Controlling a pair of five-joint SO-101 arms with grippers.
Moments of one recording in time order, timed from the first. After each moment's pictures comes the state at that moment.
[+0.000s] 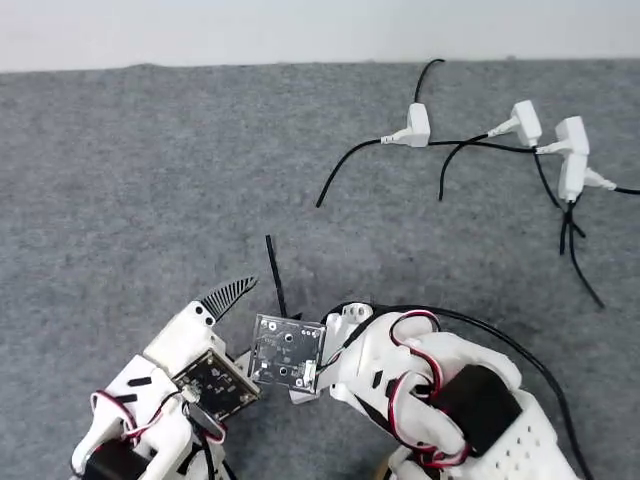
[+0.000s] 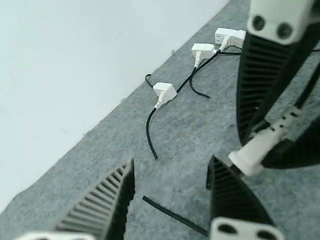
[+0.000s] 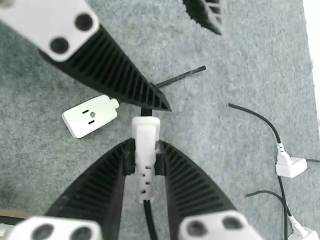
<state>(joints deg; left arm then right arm) 24.4 -103.5 70.5 66.7 -21.6 -47.3 -61.9 32.4 86.5 42.6</state>
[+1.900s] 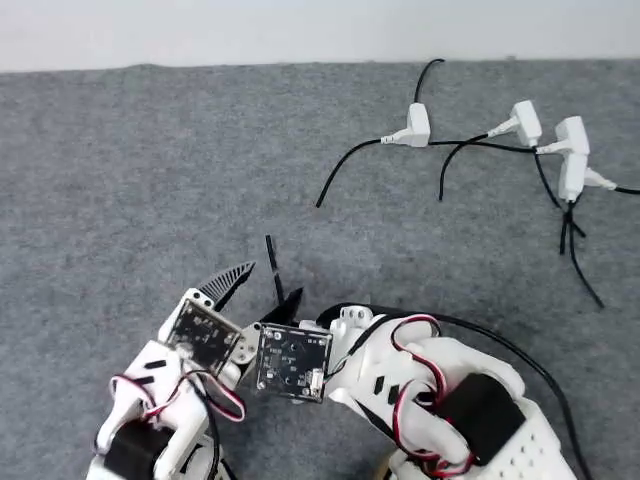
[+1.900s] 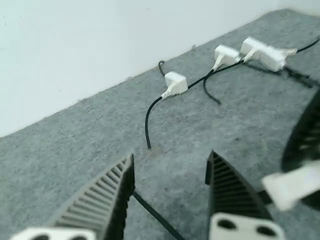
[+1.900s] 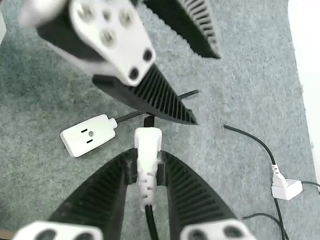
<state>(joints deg) 22.0 -103.3 80.6 55.2 -3.2 -47.5 -63.7 34.4 83.7 42.7</state>
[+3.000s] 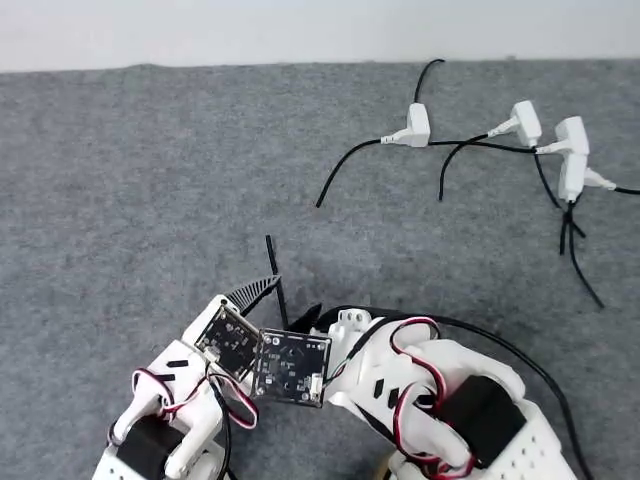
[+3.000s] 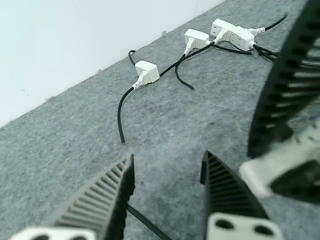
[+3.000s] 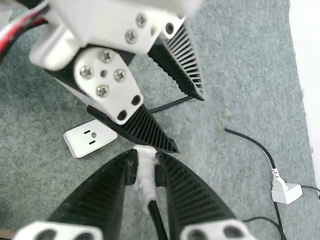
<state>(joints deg) 28.7 -103.3 85.1 53.6 -4.7 -48.2 -63.7 33.8 83.9 42.8</state>
